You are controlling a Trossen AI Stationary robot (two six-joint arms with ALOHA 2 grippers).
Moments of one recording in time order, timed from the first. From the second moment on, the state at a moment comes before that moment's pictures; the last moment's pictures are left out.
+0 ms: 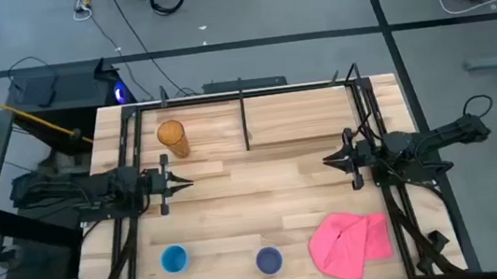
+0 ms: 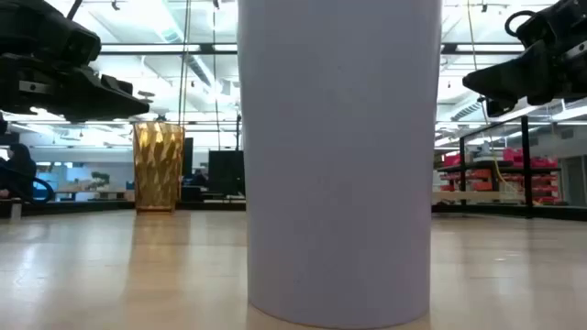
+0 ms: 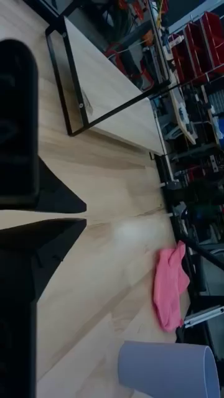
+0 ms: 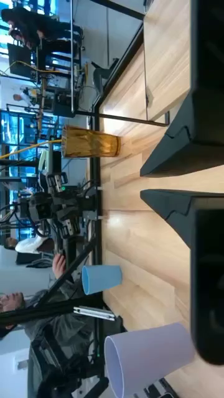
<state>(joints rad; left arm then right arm) -0.07 0.24 0.01 0.07 -0.10 0.22 0.19 0.10 0.01 0.06 0.22 0.01</state>
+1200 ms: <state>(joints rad) -0.07 0.24 0.01 0.07 -0.10 0.22 0.19 0.10 0.01 0.06 0.22 0.01</state>
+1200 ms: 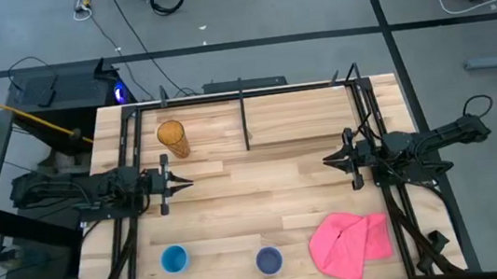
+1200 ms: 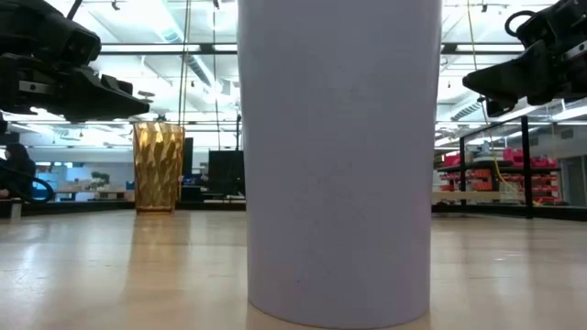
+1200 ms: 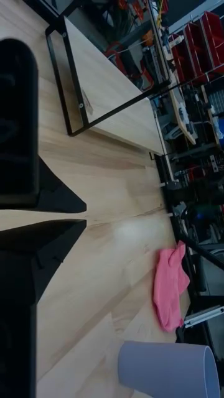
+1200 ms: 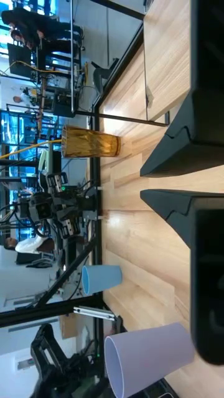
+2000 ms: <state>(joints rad) -0.07 0.24 0.01 0.07 -0.10 0.22 0.19 0.10 0.01 0.06 0.22 0.01</state>
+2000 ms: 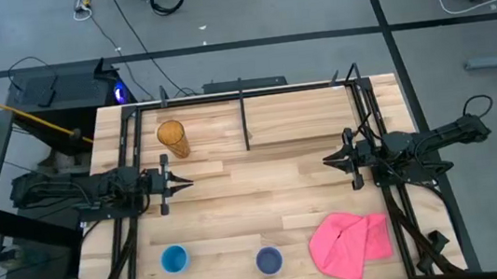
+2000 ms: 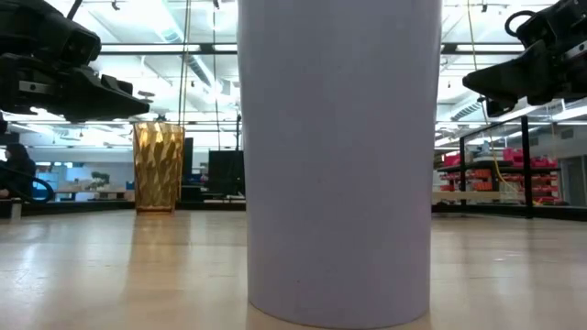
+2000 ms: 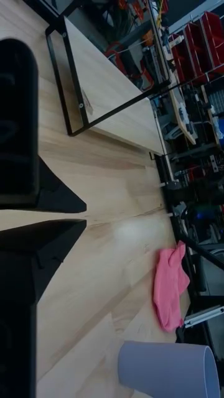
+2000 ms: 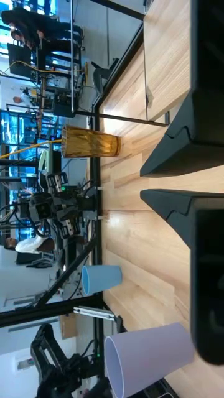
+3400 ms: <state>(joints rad) -0.07 0.24 0.01 0.50 -0.05 -0.43 0.19 0.10 0.01 0.20 0.22 0.15</state>
